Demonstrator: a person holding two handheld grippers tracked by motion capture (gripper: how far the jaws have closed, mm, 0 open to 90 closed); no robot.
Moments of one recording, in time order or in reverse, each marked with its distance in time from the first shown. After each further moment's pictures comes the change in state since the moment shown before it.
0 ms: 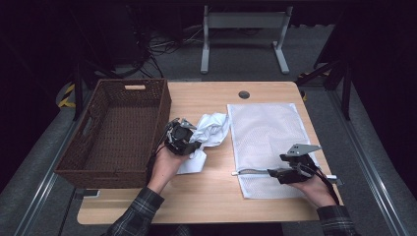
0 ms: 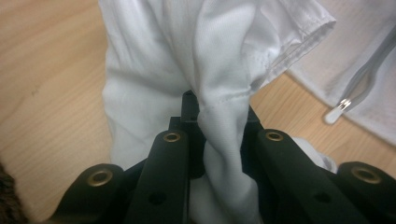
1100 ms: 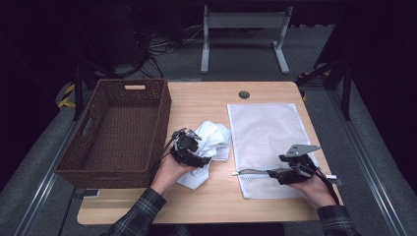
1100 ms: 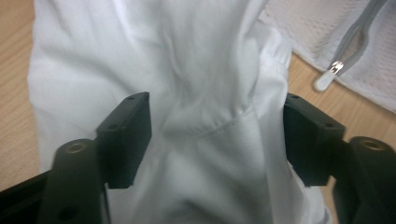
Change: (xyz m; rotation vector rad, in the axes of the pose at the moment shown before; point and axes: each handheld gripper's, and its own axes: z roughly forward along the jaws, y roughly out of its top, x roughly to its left) left arm -0.007 -0.014 0.017 0.031 -0.120 0.041; right arm 0.000 0.000 0.001 0.009 0.017 -0.006
